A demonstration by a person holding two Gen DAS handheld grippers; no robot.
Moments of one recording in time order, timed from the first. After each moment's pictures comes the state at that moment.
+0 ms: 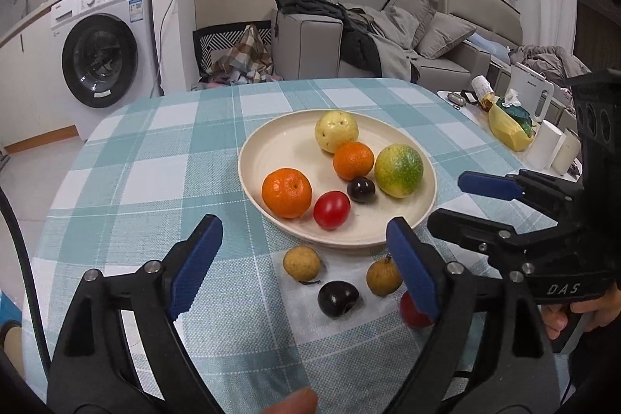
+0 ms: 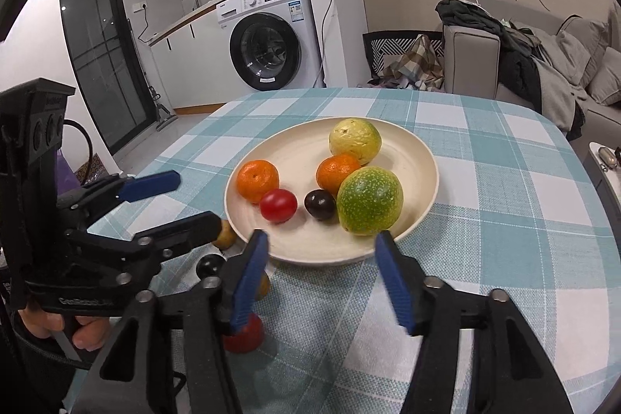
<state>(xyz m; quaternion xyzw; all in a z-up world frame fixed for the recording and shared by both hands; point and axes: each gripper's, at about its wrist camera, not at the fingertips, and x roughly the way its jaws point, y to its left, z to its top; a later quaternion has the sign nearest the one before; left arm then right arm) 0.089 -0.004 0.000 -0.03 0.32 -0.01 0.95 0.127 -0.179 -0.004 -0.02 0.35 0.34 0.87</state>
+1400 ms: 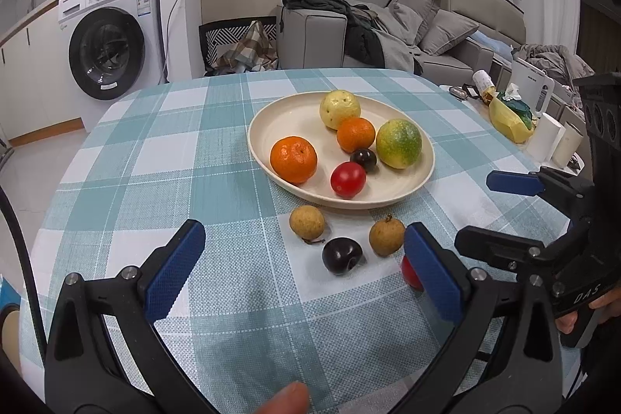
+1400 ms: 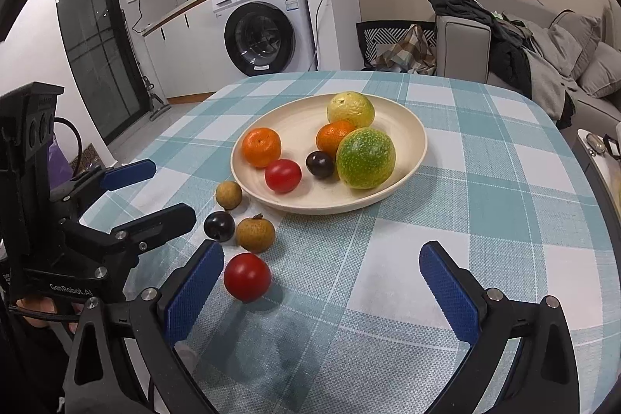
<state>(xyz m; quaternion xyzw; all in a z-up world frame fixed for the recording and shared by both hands) 0.059 -0.004 -0.010 -0.03 0.33 0.00 0.94 0.104 -0.184 -0.012 -0.04 0.37 0.33 0.87</state>
